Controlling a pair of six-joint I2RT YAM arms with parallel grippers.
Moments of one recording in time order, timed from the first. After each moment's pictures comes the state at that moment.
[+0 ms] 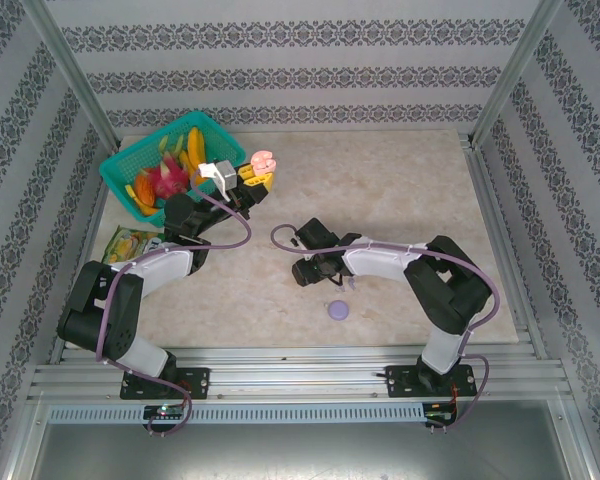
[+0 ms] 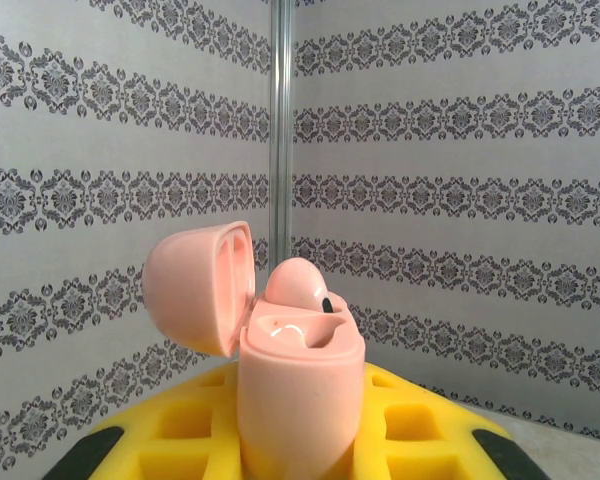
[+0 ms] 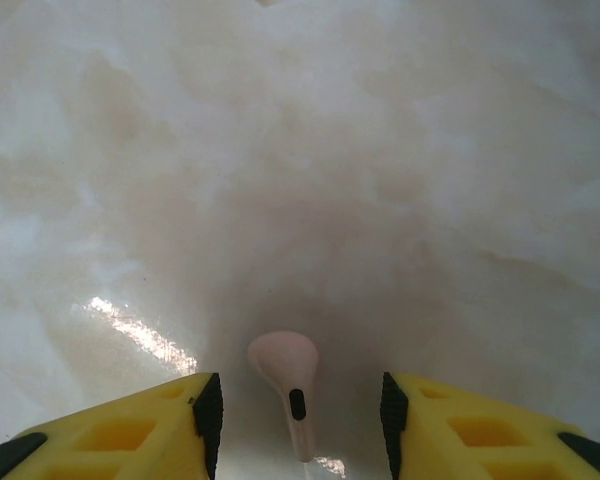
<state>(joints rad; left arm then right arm) -0.29 1.53 0.75 1.18 0.65 -0.25 0.75 1.79 1.01 -0.37 -0.04 0.28</state>
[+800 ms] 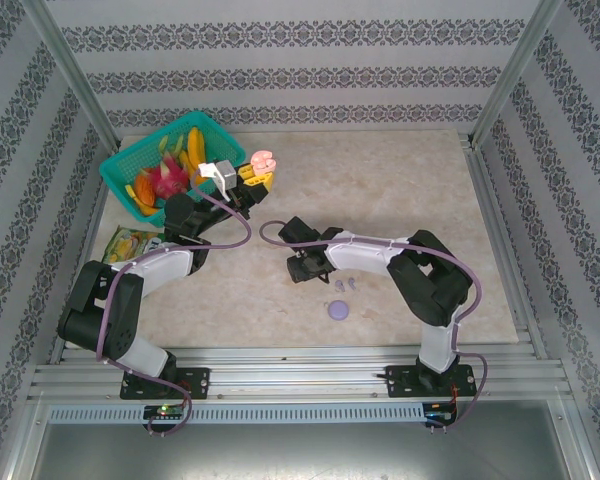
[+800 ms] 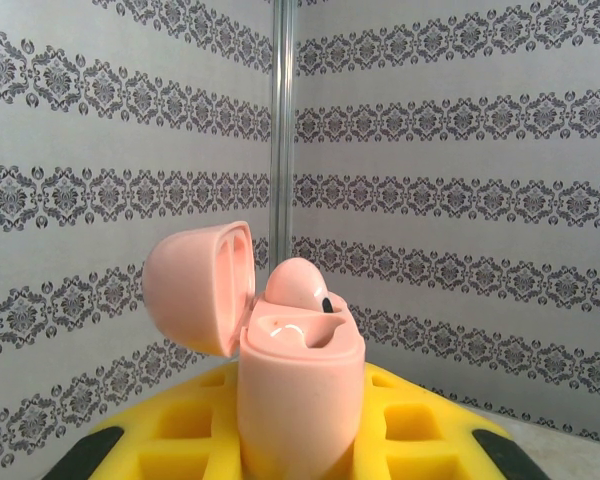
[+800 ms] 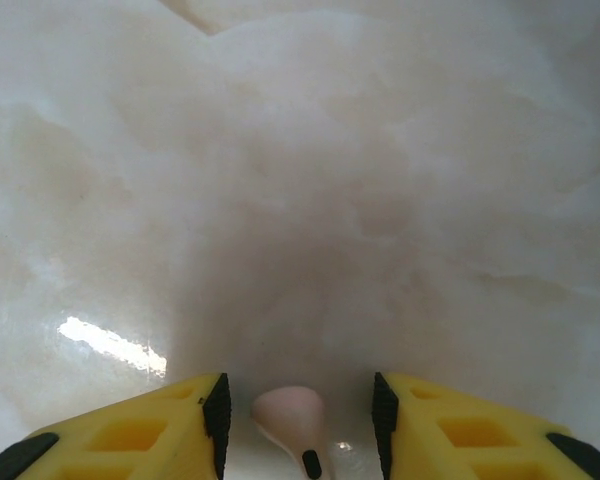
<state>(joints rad) -0.29 1.53 0.75 1.18 0.65 -0.26 0.81 1.89 1.17 -0.52 0.09 0.42</state>
